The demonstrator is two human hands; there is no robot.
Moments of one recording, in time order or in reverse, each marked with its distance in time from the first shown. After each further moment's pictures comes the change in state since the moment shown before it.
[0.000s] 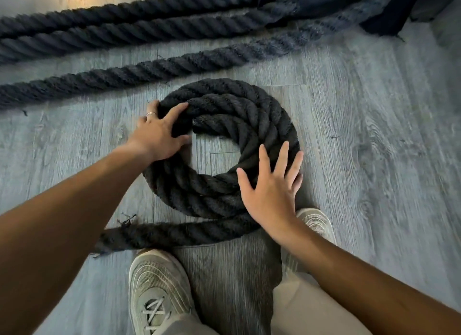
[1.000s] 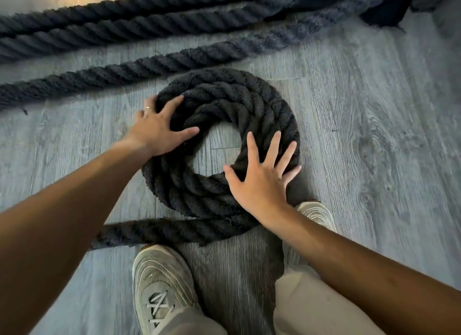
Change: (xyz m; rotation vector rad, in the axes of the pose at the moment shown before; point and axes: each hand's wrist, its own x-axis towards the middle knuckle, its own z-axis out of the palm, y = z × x) left_hand -0.015 0.010 -0.013 -0.084 -0.005 -0.065; right_hand 0.002 -0.021 0.001 -0.020 -0.053 -0.010
